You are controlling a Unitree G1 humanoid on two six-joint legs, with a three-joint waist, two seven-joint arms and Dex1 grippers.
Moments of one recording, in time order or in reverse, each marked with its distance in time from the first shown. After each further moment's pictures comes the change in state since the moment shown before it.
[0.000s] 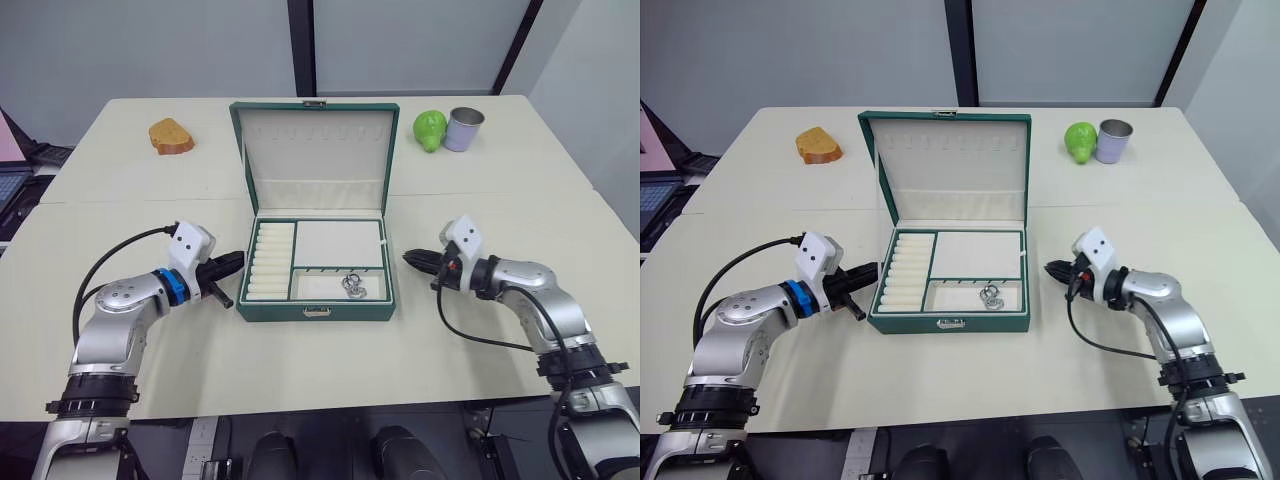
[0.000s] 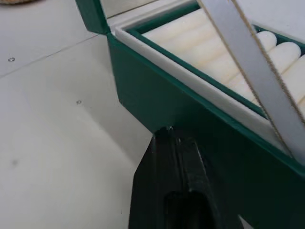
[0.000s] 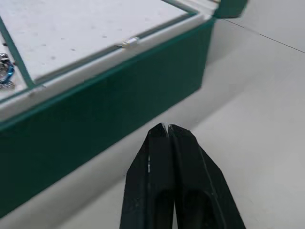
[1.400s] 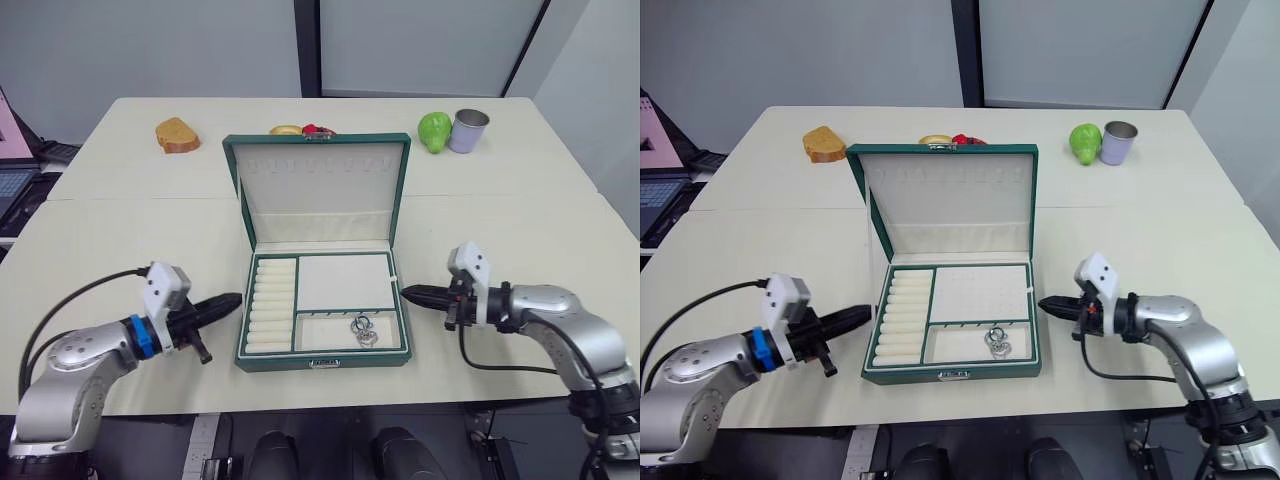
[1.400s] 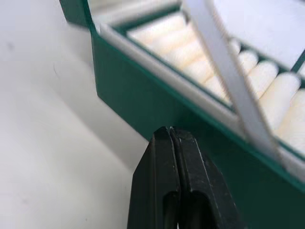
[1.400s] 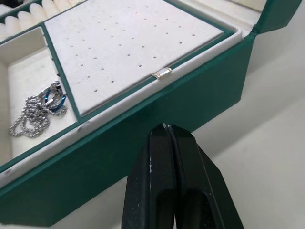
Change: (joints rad) left arm 0.378 0.050 0.220 -0.402 -0.192 0.101 -0.090; right arm 0.191 -0.171 -0.078 -0.351 0.175 0.265 0.149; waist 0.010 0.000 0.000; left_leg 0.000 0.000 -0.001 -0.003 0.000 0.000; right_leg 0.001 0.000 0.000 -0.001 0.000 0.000
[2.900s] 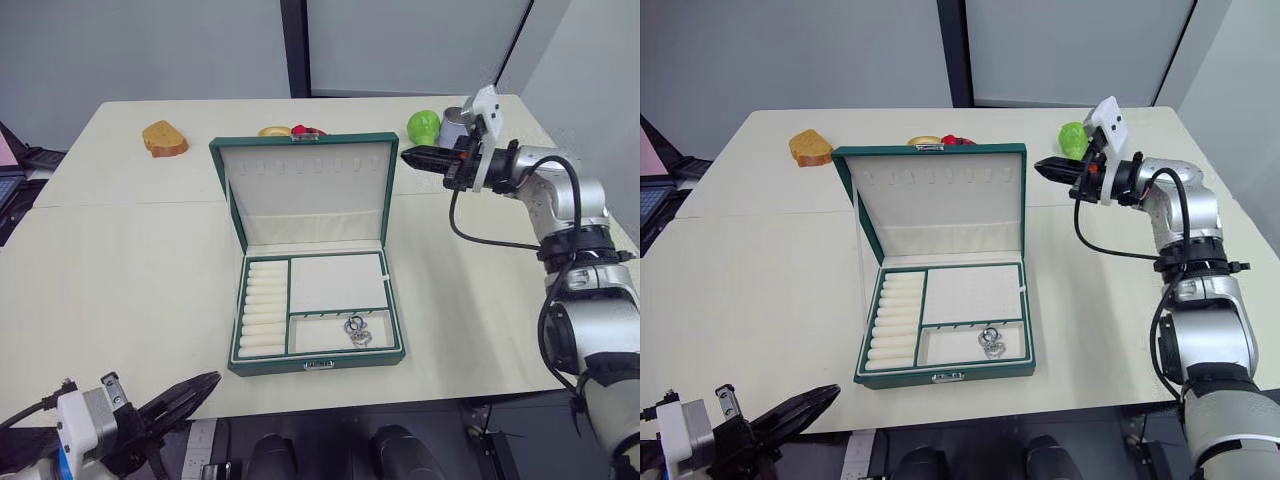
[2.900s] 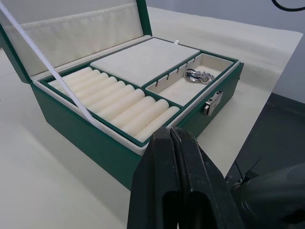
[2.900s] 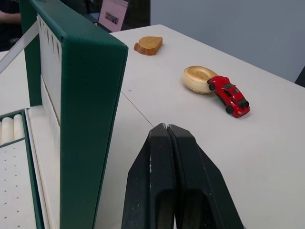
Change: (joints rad) left arm 0.671 -0.244 0.180 -0.311 -0.111 -0.467 -0.162; right arm -0.819 0.153 0.003 0.906 -0.166 -0.351 0.131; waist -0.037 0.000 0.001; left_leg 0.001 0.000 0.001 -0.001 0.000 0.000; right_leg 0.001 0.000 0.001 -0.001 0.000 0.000
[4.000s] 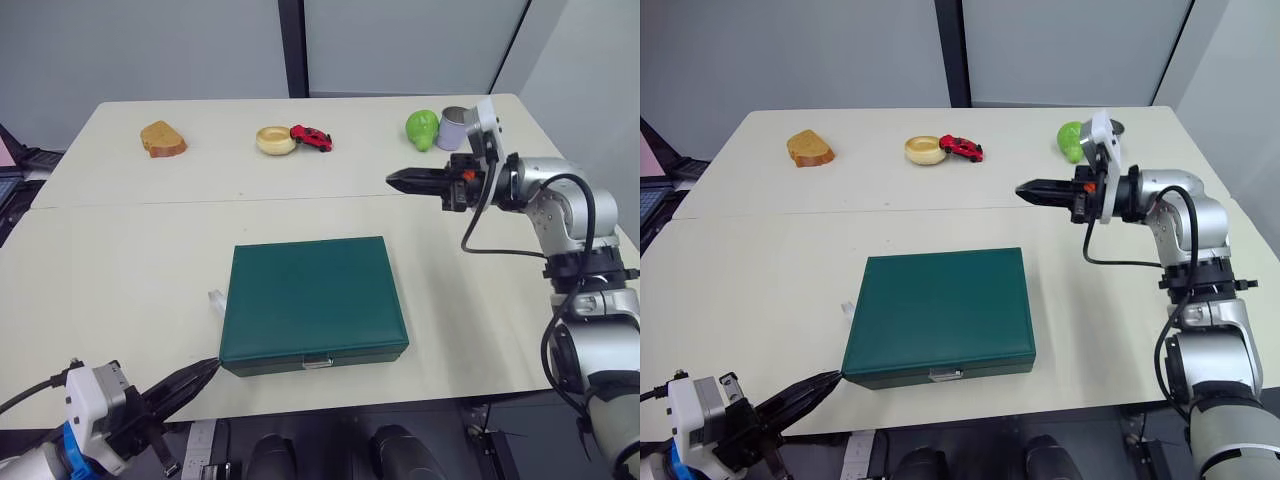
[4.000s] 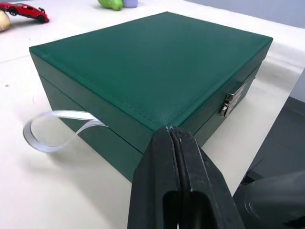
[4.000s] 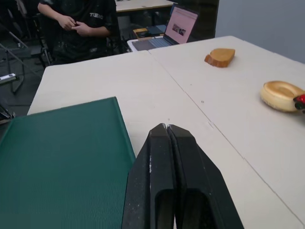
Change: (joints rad) left arm -0.036 0.104 0.025 -0.048 -0.067 0.175 0.174; right arm 0.178 -0.073 -0.005 -0.345 0.151 0.214 0.177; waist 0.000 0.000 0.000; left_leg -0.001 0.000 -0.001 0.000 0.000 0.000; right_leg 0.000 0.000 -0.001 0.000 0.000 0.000
